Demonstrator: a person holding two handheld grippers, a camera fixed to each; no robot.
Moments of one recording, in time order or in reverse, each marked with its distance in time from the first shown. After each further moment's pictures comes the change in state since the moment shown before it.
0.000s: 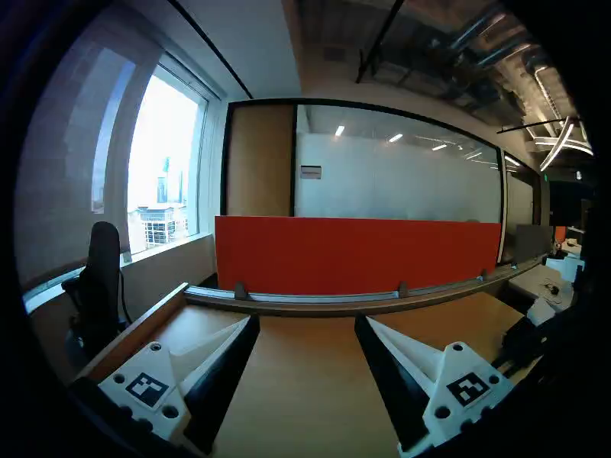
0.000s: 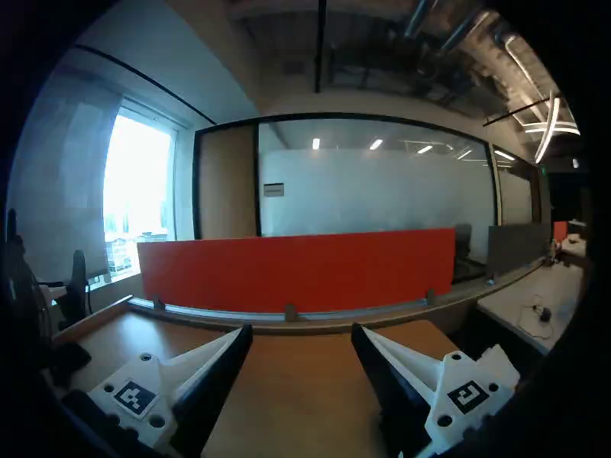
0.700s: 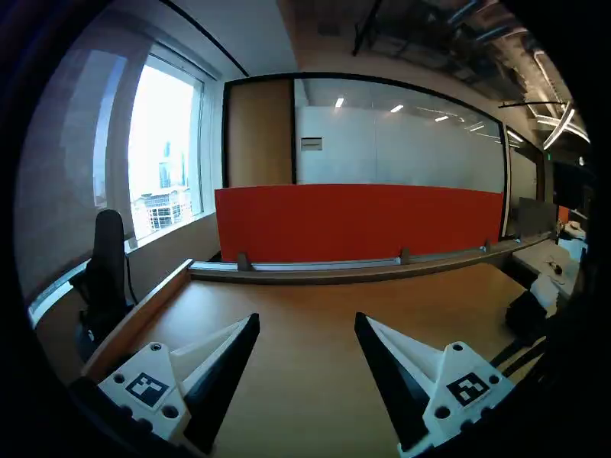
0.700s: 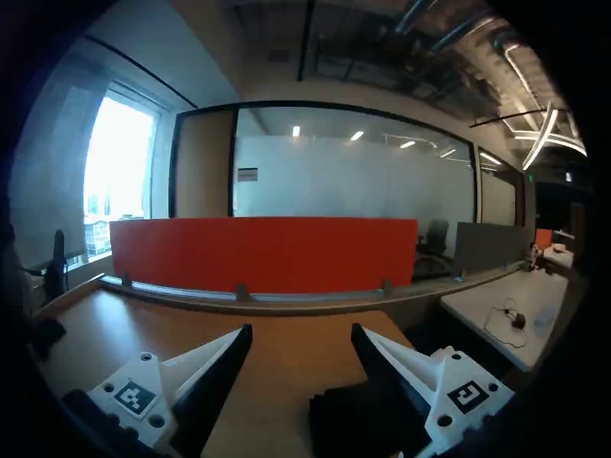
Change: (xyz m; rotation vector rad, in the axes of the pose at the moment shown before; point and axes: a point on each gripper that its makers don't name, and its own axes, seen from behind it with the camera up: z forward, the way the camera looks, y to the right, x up) left arm -0.043 0.016 -0.019 0.028 -0.129 0.044; right arm -0.022 0.121 -0.028 -0.105 -0.055 -0.050
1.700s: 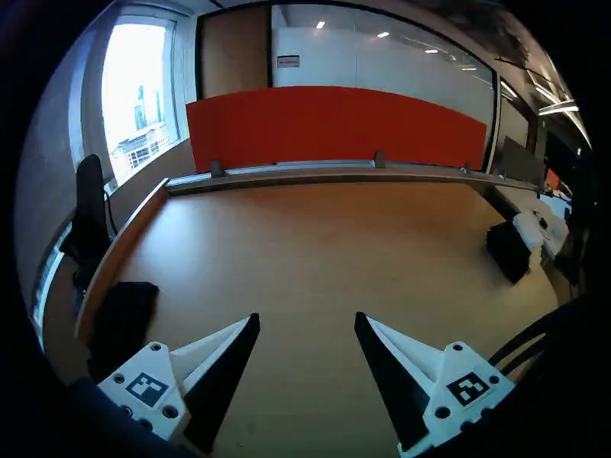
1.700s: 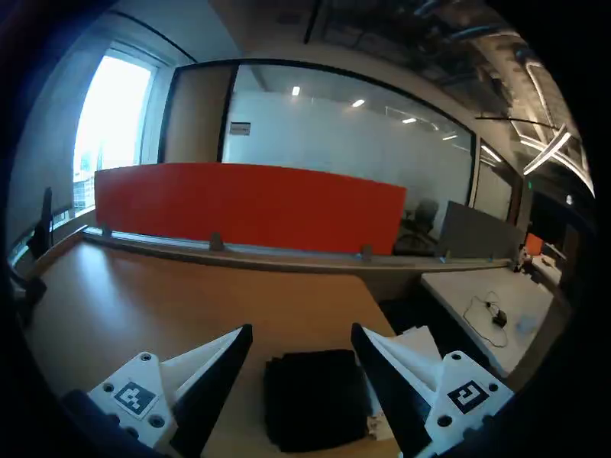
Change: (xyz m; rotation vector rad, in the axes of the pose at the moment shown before) left arm -0.120 0.038 -0.058 -0.092 -0.401 0.036; right arm -0.057 0.061 0.005 -0.071 -0.180 -0.100
